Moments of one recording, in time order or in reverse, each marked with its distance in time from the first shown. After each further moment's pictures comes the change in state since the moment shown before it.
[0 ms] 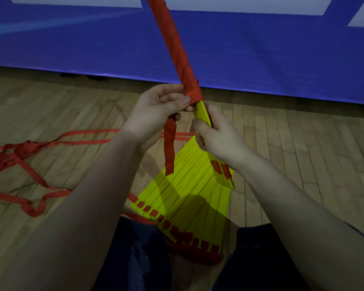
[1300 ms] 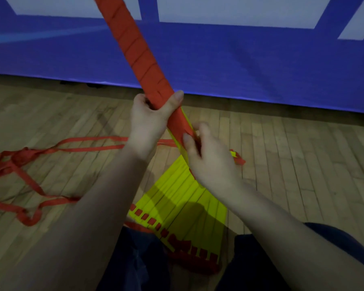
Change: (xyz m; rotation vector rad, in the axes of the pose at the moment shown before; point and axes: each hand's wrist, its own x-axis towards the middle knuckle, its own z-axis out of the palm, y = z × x) left_hand 0.007 -0.008 0.003 0.151 0.400 0.122; right_hand -0.034 -0.011 0.016 -0.505 0.126 -0.136
